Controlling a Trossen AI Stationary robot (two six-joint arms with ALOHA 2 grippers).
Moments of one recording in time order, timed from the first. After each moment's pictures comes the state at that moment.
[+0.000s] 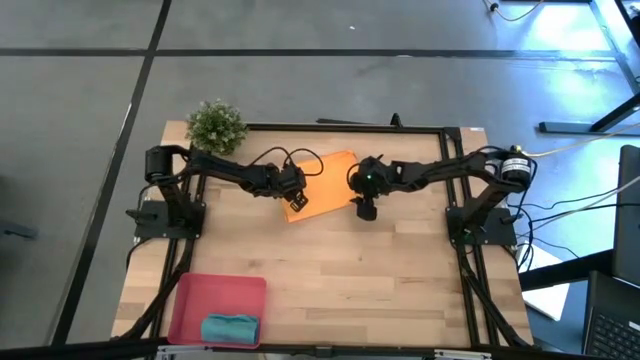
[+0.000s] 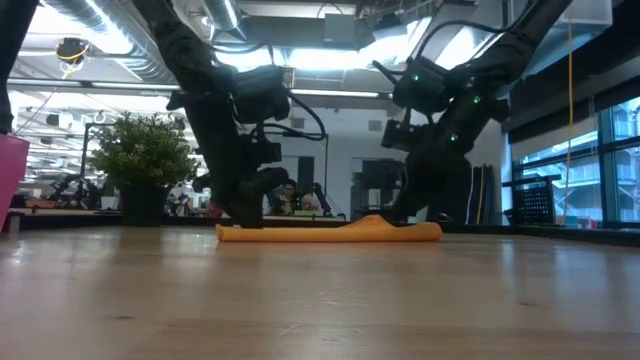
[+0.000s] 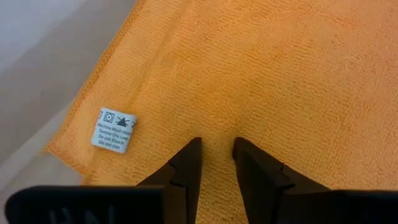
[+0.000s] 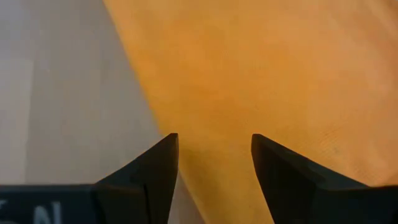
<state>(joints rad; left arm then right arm) 0.22 1.77 0.86 -0.24 -0.31 -0.52 -0.28 1.65 0.76 -0.04 -0.07 -0.14</state>
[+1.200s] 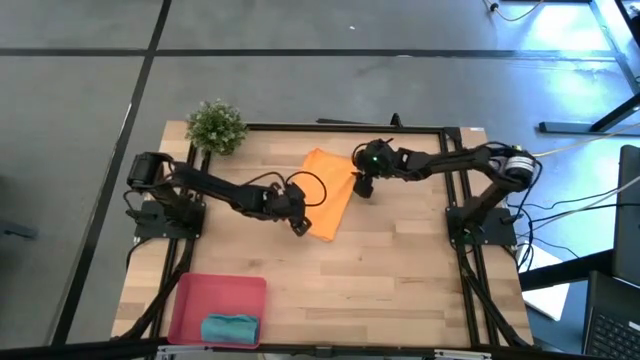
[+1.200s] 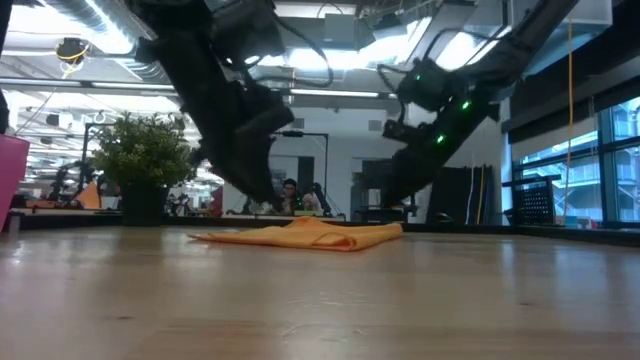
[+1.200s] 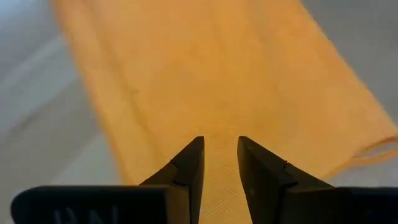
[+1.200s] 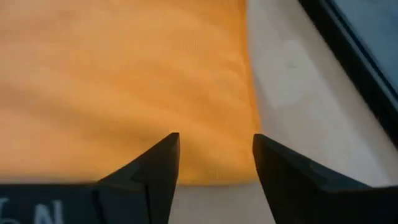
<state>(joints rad) -0.05 1.64 0.89 -0.29 -0.40 -0.70 -0.41 1.61 0.76 0.05 0.09 -0.13</state>
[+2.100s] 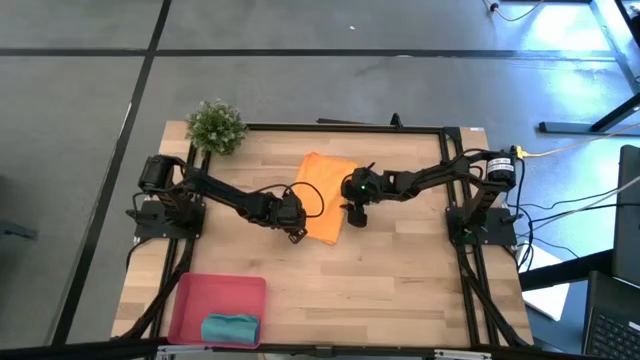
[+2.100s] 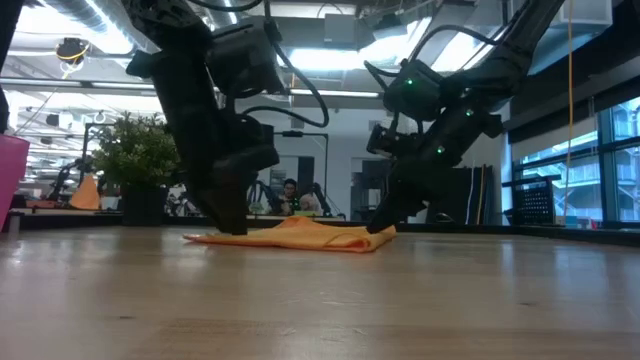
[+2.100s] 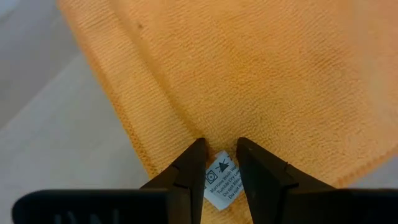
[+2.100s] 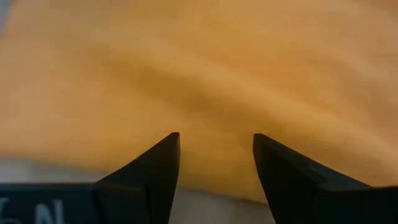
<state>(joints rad) -0.09 1.75 0.90 -0.39 -0.33 -0.84 -0.21 1.76 0.76 0.16 -0.02 -0.08</state>
